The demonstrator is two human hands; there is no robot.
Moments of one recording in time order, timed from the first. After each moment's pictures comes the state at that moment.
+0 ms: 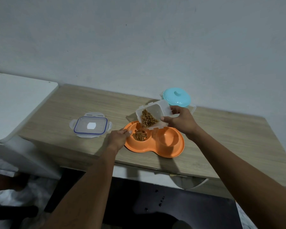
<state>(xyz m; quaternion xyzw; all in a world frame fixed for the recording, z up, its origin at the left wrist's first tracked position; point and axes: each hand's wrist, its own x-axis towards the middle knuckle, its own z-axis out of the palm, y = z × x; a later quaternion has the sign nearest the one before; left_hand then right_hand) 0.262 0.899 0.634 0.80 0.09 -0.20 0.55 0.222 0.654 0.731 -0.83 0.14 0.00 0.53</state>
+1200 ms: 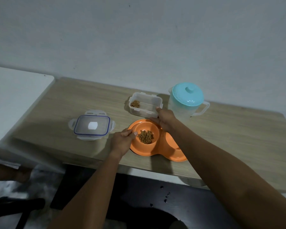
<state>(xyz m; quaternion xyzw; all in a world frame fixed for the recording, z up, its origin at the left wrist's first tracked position) 0.268 0.900 0.632 0.79 0.09 -0.20 0.57 0.328 0.712 0.650 -0.56 0.36 0.05 0.75</state>
